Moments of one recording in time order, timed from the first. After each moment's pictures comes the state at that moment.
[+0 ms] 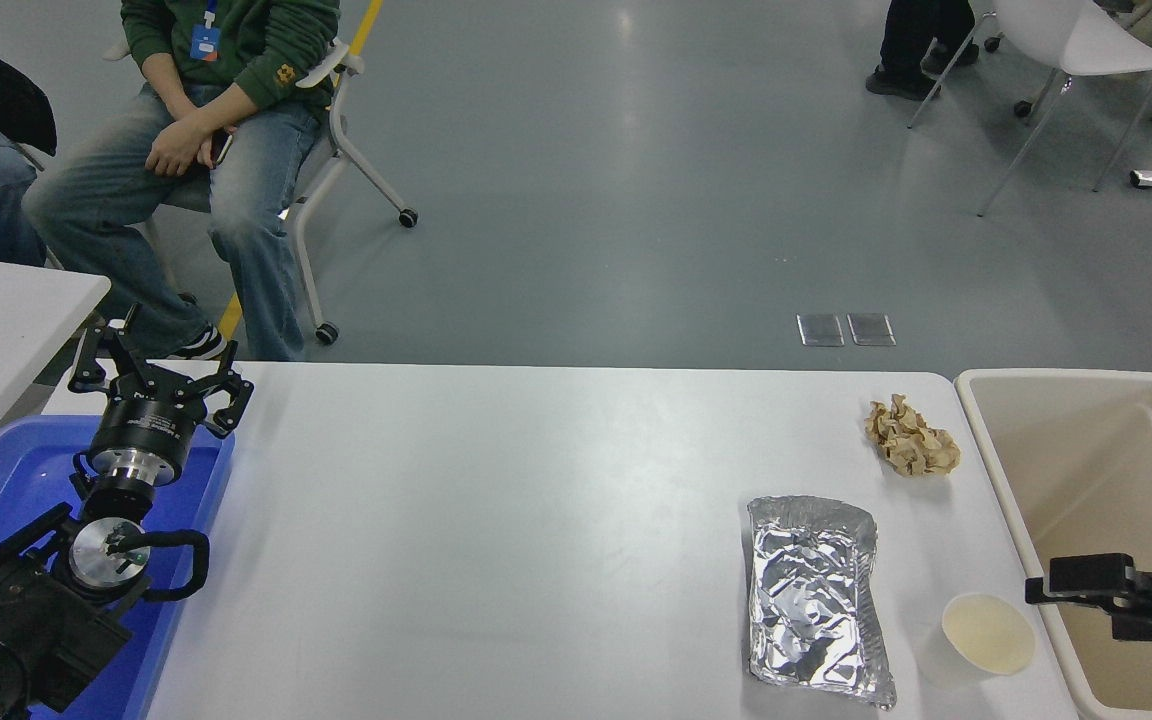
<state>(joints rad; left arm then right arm) -0.55 0.37 -0.85 -0.44 -0.20 -0.59 -0.48 0.72 -1.19 0.16 1.40 -1.12 0.44 0.13</state>
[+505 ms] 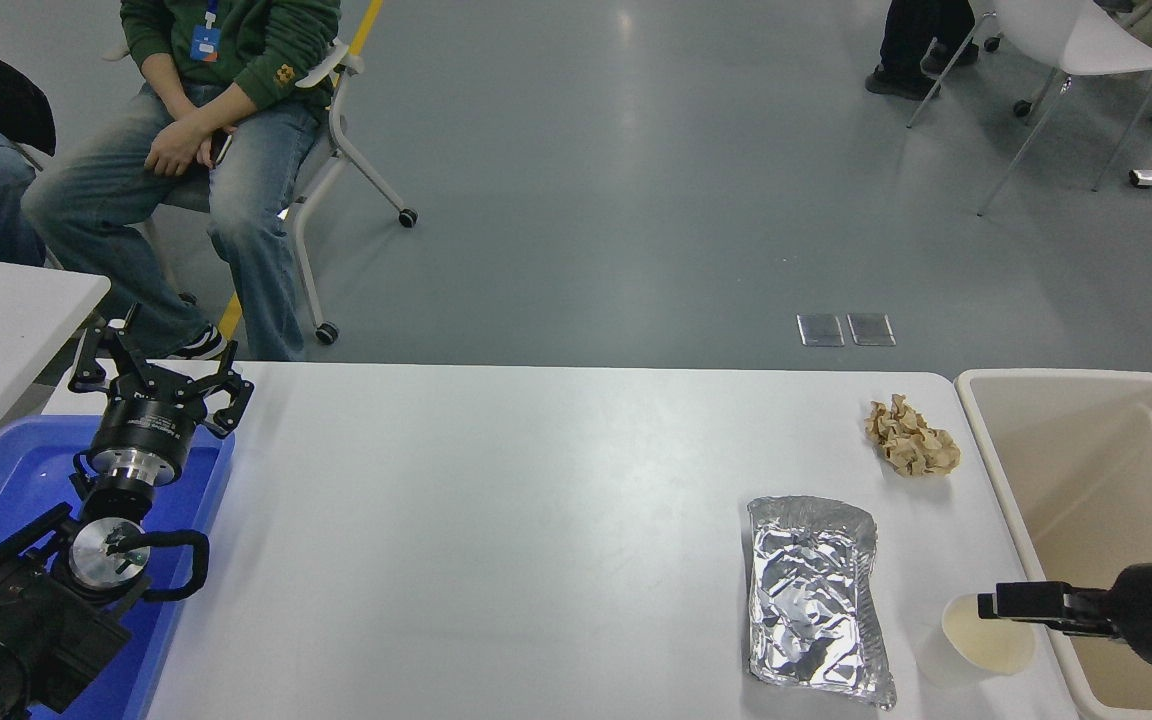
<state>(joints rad) -0.55 0.37 -0.85 -0.44 -0.20 -0.59 -0.48 0.65 -1.12 0.15 1.40 -1.26 0.34 0.14</state>
